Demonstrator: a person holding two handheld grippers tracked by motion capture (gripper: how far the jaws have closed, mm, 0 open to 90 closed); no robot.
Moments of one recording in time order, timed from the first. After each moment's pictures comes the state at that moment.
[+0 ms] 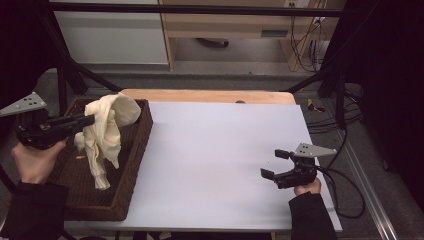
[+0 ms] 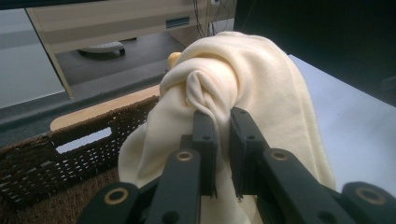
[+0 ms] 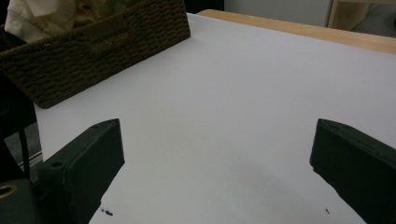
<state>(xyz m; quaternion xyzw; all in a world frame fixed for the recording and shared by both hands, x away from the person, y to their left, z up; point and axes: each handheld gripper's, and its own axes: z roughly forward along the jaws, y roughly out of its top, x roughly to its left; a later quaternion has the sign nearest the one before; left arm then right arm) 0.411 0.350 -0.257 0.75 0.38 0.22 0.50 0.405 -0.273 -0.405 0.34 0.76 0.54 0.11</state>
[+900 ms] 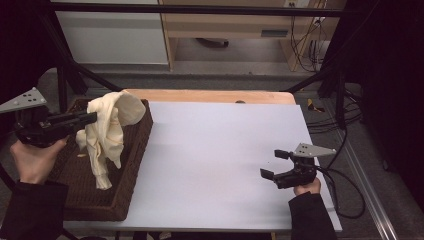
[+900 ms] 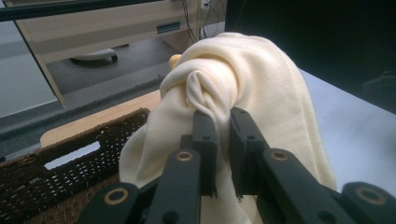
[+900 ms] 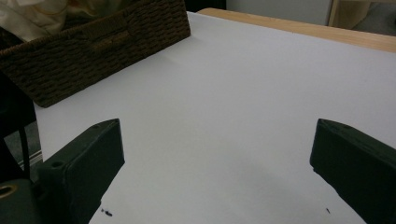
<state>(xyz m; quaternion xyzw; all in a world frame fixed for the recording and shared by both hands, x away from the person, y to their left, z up) 0.405 0.337 -0.241 0.75 0.36 0.22 0.50 0.405 -0.272 -0.405 0.33 0.77 0.54 0.11</state>
